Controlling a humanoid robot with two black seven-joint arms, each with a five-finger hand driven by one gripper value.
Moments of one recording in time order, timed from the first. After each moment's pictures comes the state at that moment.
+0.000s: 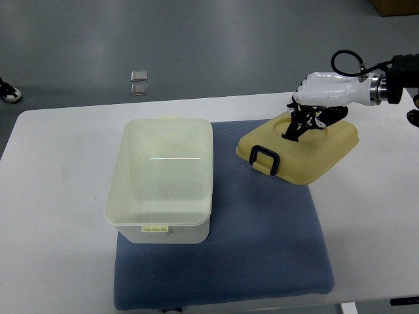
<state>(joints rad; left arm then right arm) 0.03 0.00 -0.02 -0.13 0.02 -0.09 0.05 1.25 -0.66 -0.08 0.96 -1.67 -0.06 0.61</state>
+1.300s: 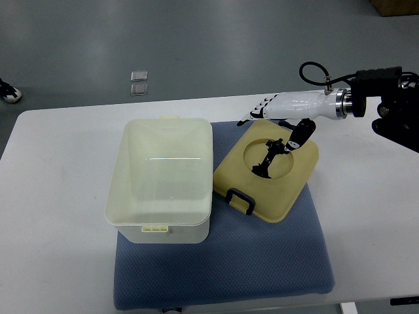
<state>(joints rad) 0.03 0.00 -0.02 -0.13 0.02 -0.09 0.05 1.17 -0.55 0.13 0.98 -1.54 0.24 0.60</state>
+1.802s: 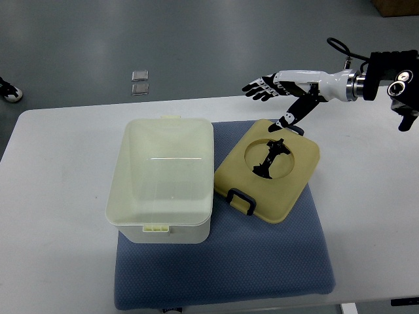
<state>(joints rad) 0.03 0.00 -0.02 -0.13 0.02 -0.09 0.05 1.12 -0.53 0.24 0.88 -0.81 0.52 0.31</state>
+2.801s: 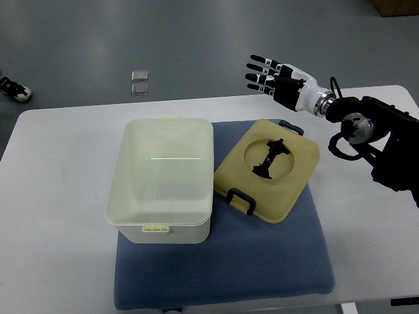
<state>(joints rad) 0.03 0.00 -0.02 -0.13 0.02 -0.09 0.05 0.94 -0.23 0.52 0.62 -0.04 0.31 0.09</state>
